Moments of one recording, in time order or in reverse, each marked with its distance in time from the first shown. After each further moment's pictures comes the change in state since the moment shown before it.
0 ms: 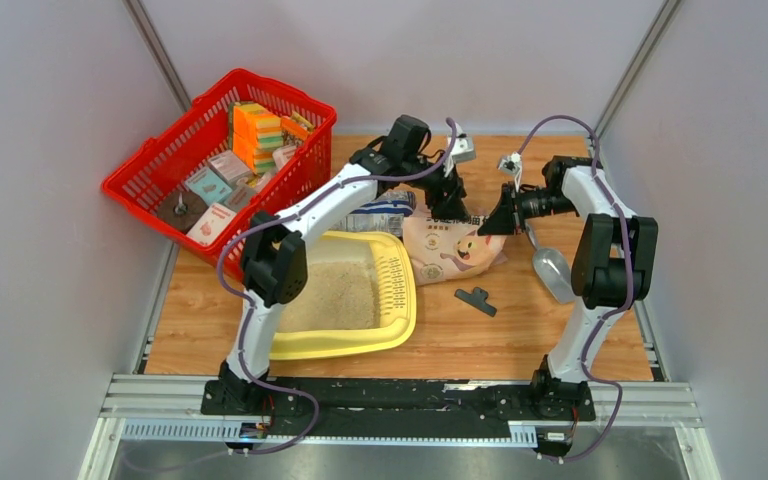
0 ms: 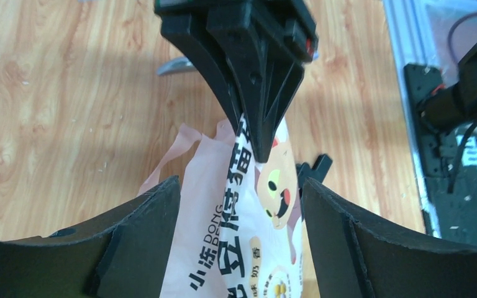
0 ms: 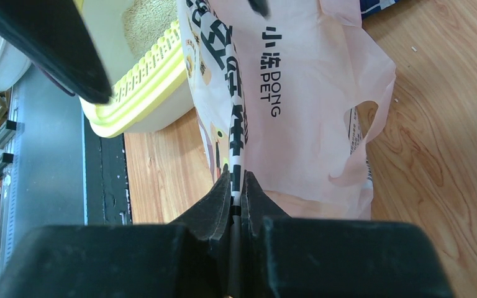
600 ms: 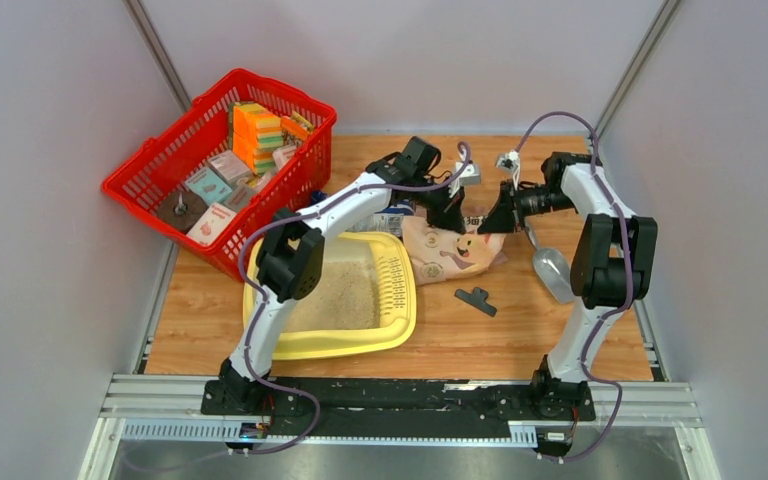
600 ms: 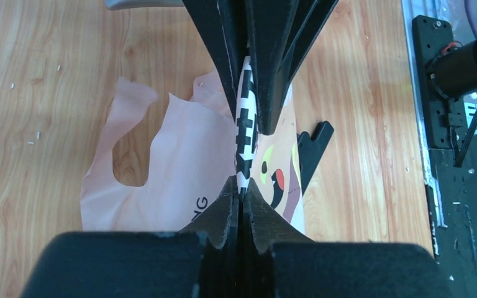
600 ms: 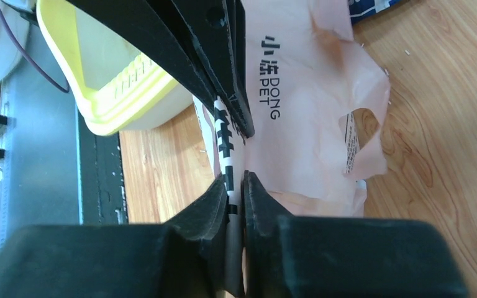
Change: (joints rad) left arm -0.024 0.127 0.004 -0.111 -0.008 0.118; right arm 0.008 0.000 0.019 -0.002 0.024 -0.003
